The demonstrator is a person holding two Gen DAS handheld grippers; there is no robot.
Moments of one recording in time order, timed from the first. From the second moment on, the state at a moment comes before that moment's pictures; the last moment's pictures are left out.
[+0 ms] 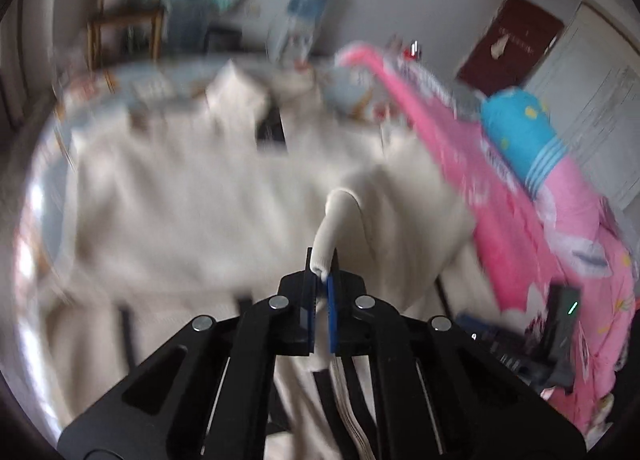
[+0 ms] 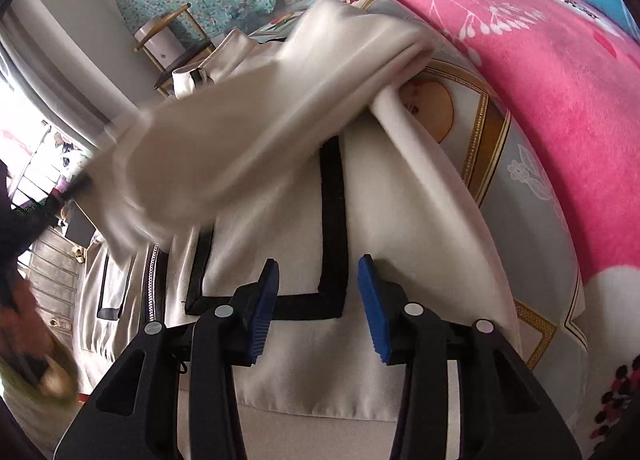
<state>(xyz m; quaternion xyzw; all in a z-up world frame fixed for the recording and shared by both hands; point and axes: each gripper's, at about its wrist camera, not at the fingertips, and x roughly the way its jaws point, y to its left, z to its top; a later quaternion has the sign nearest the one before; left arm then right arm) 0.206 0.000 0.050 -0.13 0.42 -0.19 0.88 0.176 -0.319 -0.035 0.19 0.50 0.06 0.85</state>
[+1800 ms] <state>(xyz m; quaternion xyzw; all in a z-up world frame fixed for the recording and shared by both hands) 0.264 0.132 -0.036 -0.12 0.51 -0.02 0.85 0.410 -0.358 -0.009 0.15 0.52 0.03 0.84</state>
